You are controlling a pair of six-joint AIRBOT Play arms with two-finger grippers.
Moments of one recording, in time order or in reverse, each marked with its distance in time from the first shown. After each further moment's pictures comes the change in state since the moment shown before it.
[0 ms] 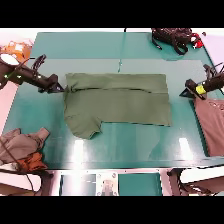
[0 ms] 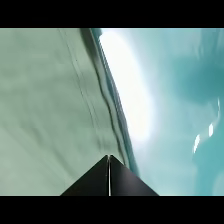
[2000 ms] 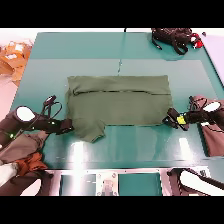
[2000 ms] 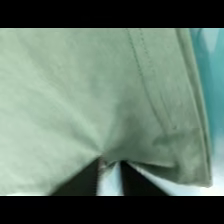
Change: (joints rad) left arm -0.241 0.595 -0.848 0.086 0.398 -0.180; right arm 0.101 0.346 -0.689 0.107 -0.328 0.083
